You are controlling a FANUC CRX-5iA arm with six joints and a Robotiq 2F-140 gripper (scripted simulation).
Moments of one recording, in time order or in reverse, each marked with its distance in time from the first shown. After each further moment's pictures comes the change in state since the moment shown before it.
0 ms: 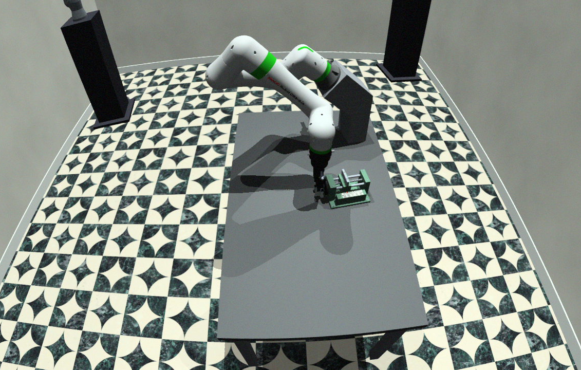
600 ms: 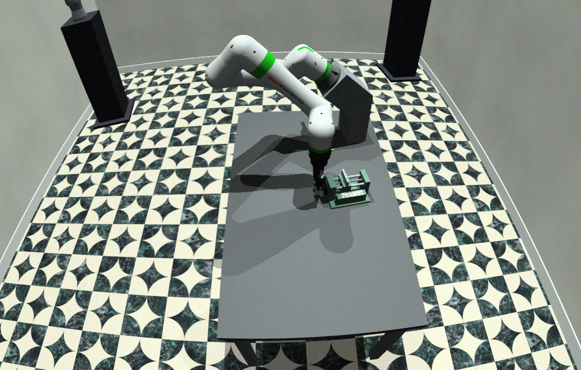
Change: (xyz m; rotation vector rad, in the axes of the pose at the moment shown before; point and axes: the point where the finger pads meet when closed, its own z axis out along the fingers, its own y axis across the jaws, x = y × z) arm 0.000 0.006 -0.001 0.000 0.000 0.000
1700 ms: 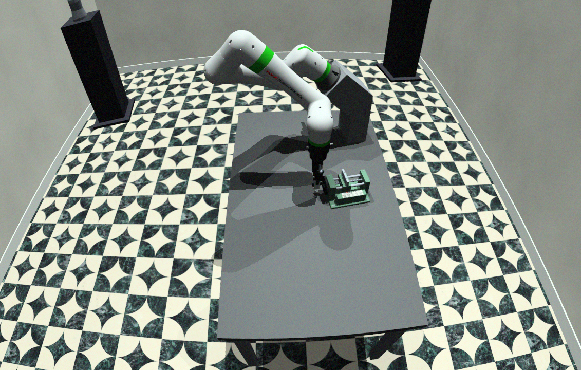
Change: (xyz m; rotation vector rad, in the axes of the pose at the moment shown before) arm 0.000 0.020 -0.016 0.000 0.000 0.000
